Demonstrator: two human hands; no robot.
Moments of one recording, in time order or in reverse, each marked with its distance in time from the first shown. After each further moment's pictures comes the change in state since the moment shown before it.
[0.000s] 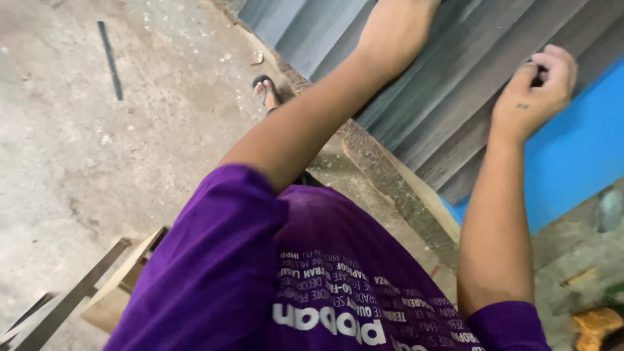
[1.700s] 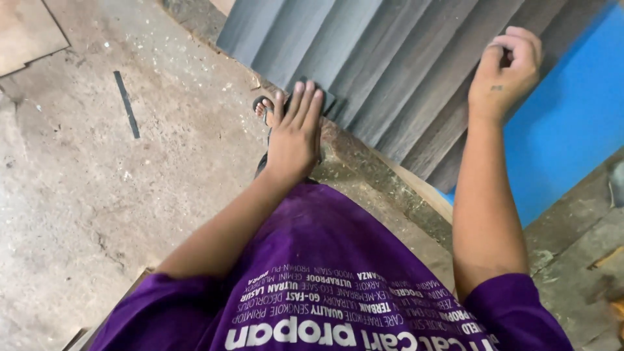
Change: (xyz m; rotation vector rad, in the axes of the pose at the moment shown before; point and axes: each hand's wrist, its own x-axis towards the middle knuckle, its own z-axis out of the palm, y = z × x) left_hand -0.144 0.058 -0.175 0.226 -0.347 0.047; right_hand 0.009 -0.005 -0.008 0.071 0.116 -0.009
